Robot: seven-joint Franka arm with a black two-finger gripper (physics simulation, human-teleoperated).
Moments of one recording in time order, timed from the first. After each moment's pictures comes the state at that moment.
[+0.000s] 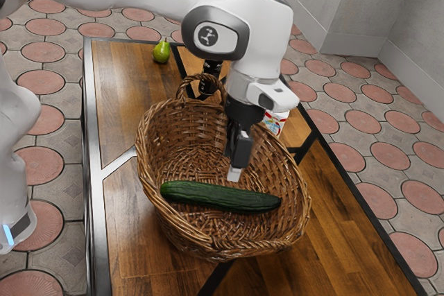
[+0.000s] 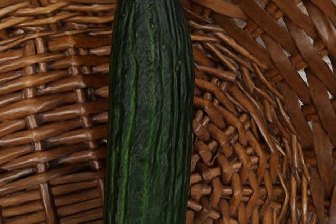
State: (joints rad) arm -0.49 -0.18 0.06 -1.88 -0.21 1.74 -0.14
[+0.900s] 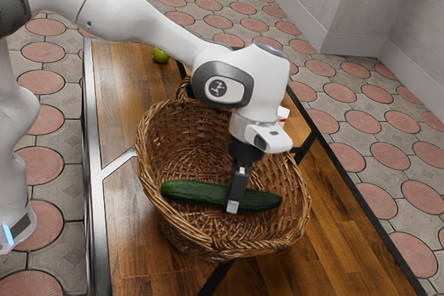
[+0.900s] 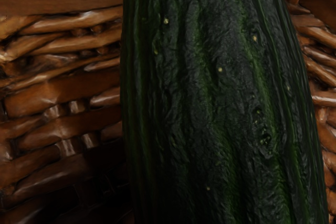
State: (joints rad) arm -0.43 -0.08 0.06 -2.03 -0.28 1.98 0.15
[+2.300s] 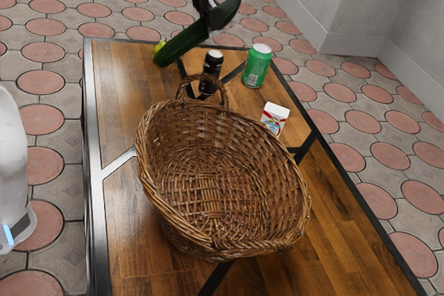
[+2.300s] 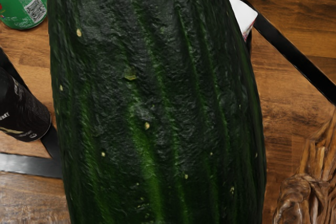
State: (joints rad) arm 0.30 -0.47 -0.05 -1.93 -0.05 1.79 0.08
